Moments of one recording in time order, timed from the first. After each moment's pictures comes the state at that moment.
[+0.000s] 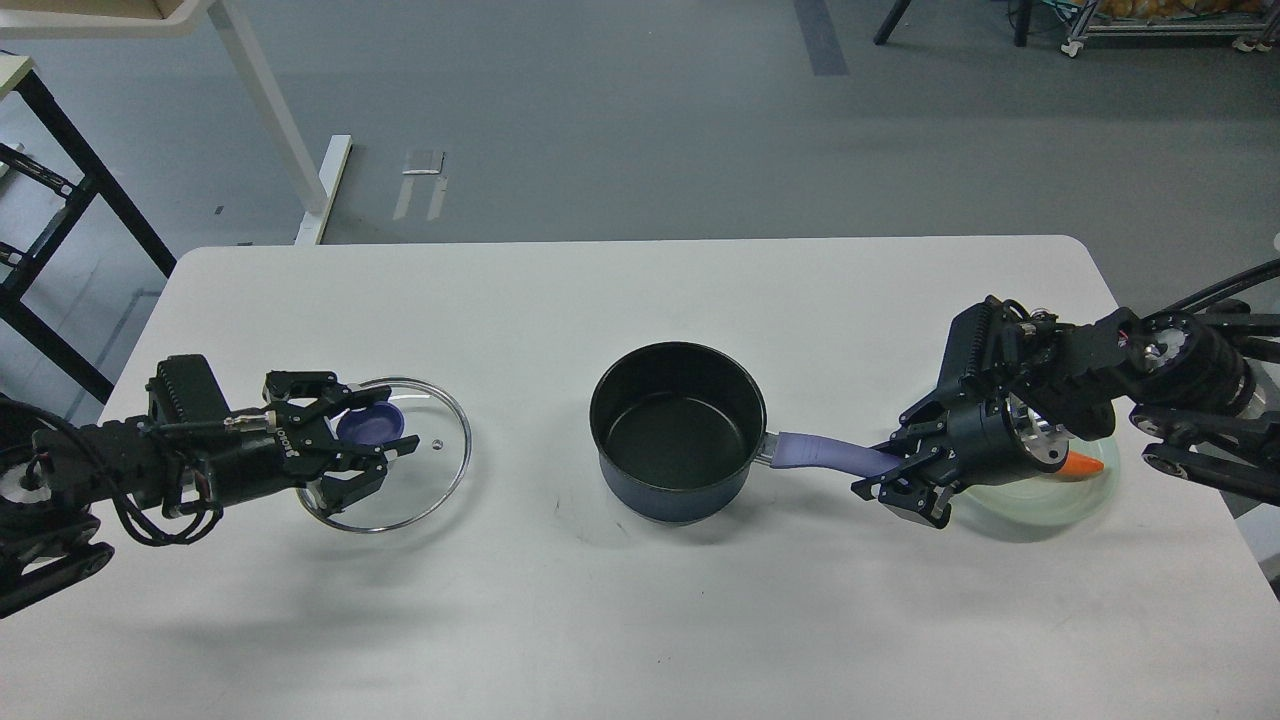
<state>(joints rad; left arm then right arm) -0.77 0.80 0.02 -1.03 1.97 0.47 -0.49 1.27 -0.74 -0.31 1.37 -1.95 0.24 0.49</state>
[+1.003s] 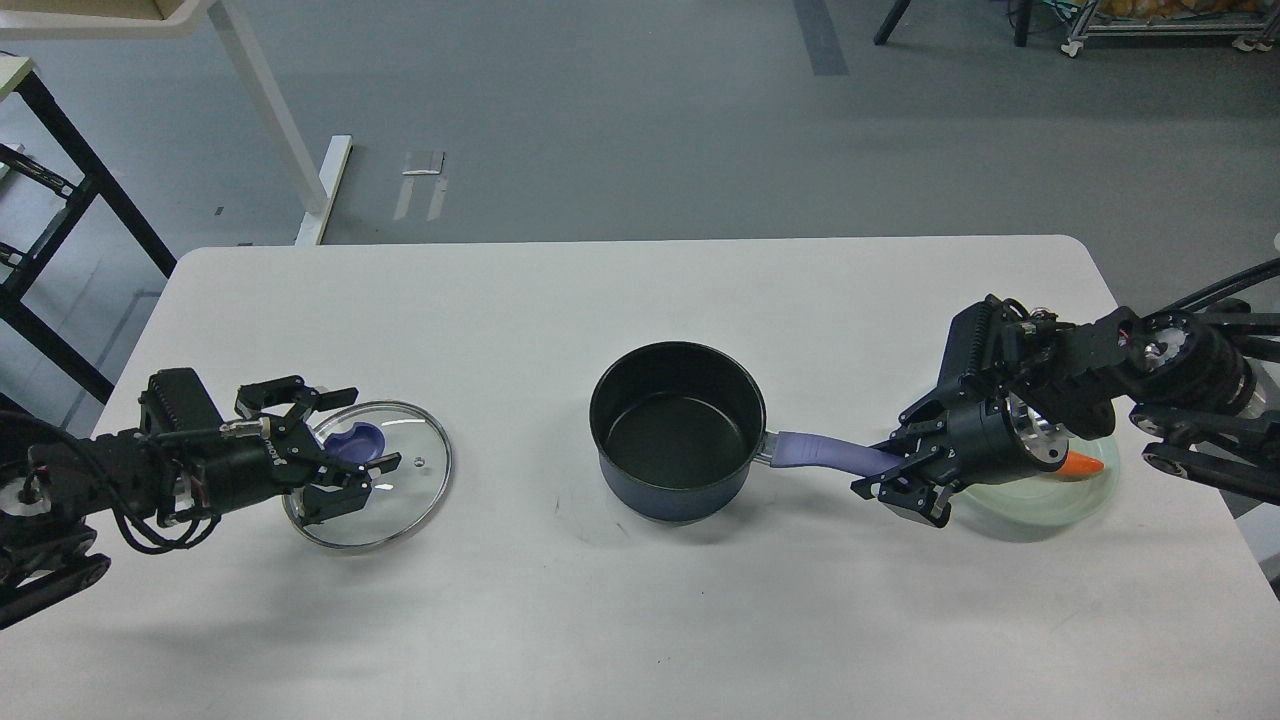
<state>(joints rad) -0.76 0.78 0.06 -1.00 1.86 0.49 -0.49 1.27 -0.74 -0.31 1.37 -1.95 0.24 0.49</state>
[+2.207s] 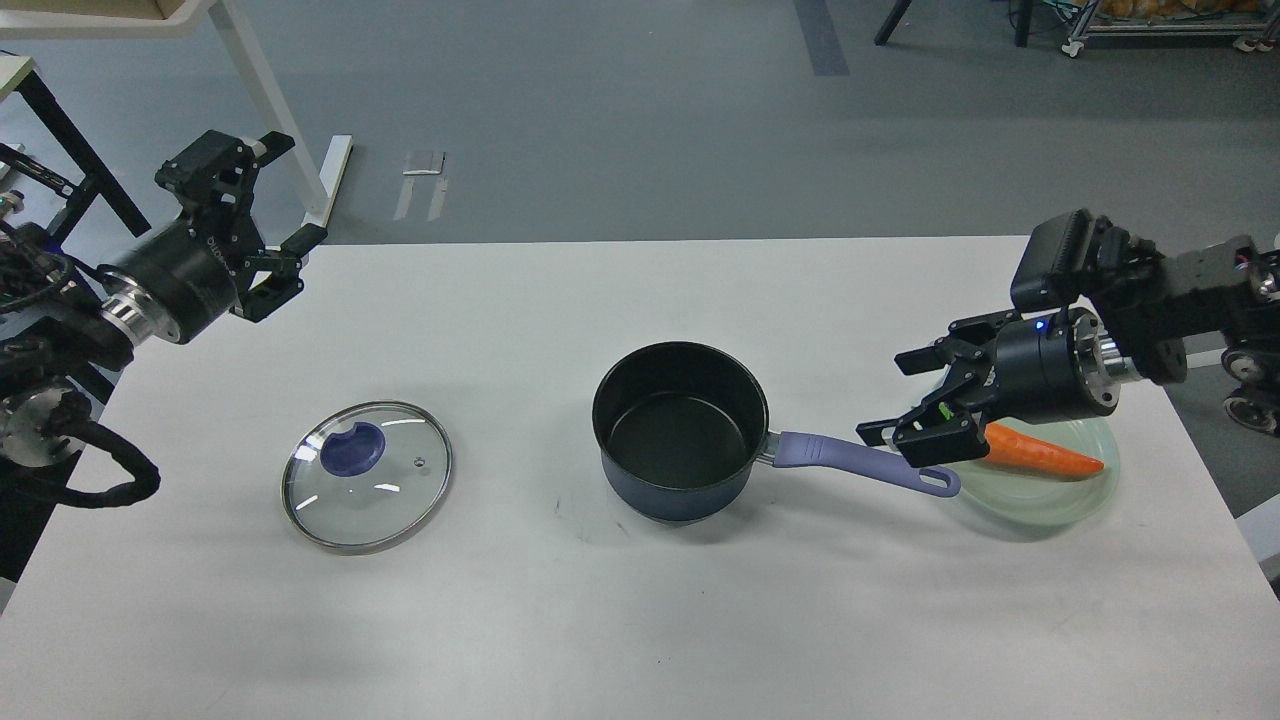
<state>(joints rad) -0.86 0.87 -0.20 -1.17 0.02 -0.23 -0.49 1.44 -0.95 -0.30 1.50 -1.63 0.24 0.49</state>
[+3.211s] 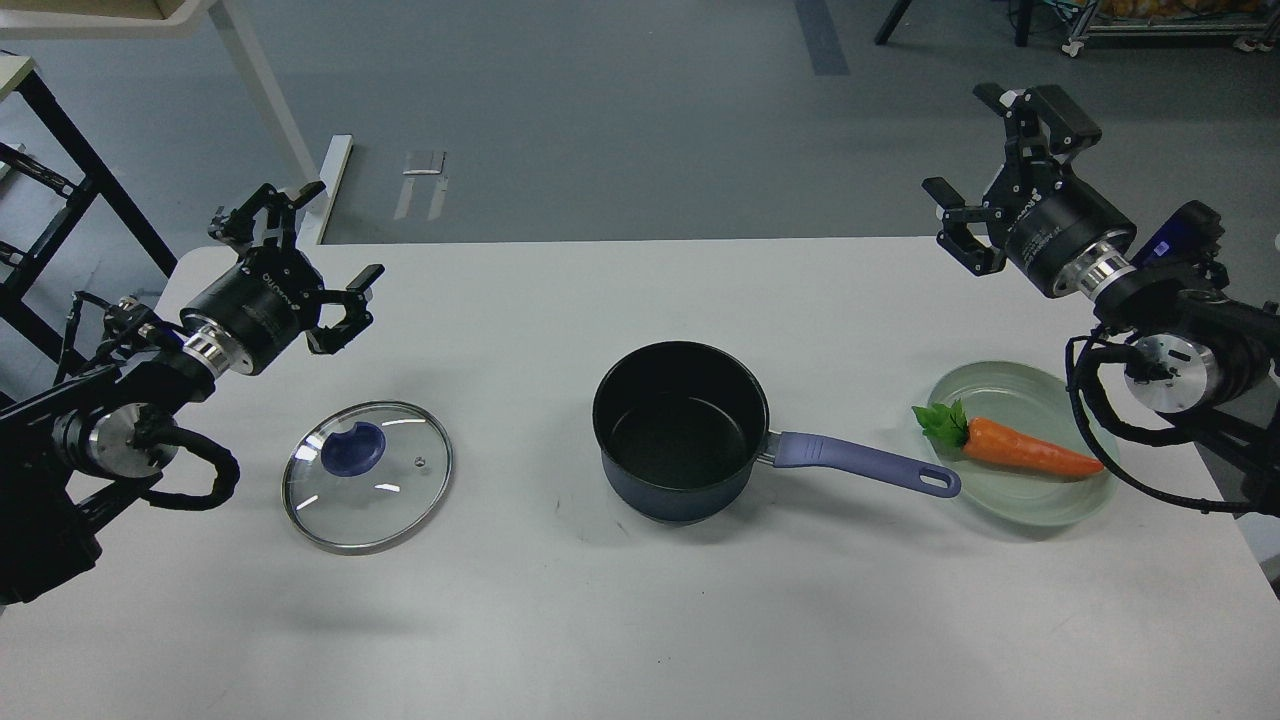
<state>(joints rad) -0.71 0.60 -0.40 -0.87 -0.13 -0.45 -0.36 0.95 -0.63 0.16 0.98 0.12 0.24 0.49</state>
